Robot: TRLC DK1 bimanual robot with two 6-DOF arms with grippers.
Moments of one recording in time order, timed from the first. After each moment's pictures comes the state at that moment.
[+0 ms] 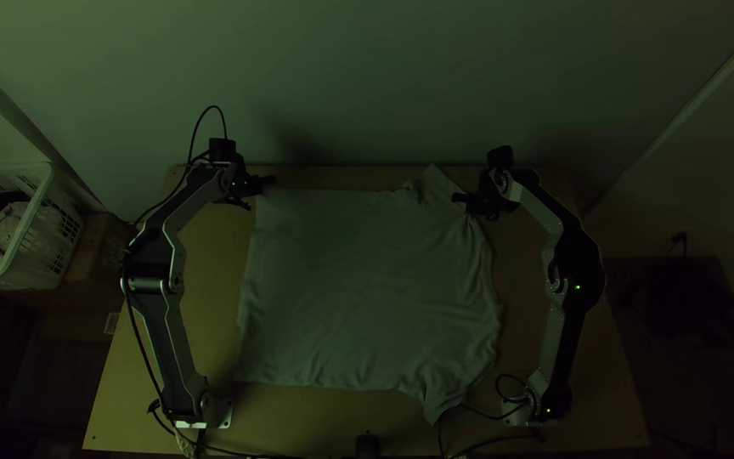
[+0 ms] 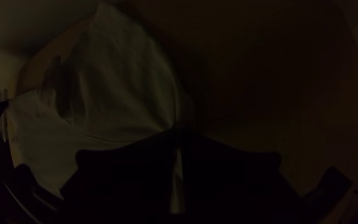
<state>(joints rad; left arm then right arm) -0.02 2.13 1.80 -0.47 0.07 -0.23 0.11 2.21 1.79 -0.72 -0.13 0.21</state>
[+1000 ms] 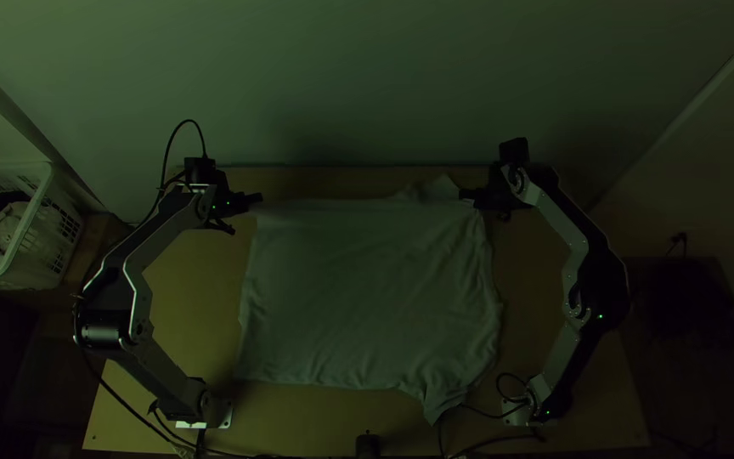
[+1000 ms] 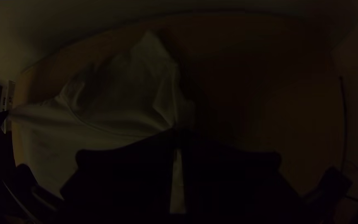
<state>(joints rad) -0.01 1.76 1.38 -0.39 0.07 -0.24 0.13 1.98 1.67 -0.76 -0.10 0.18</state>
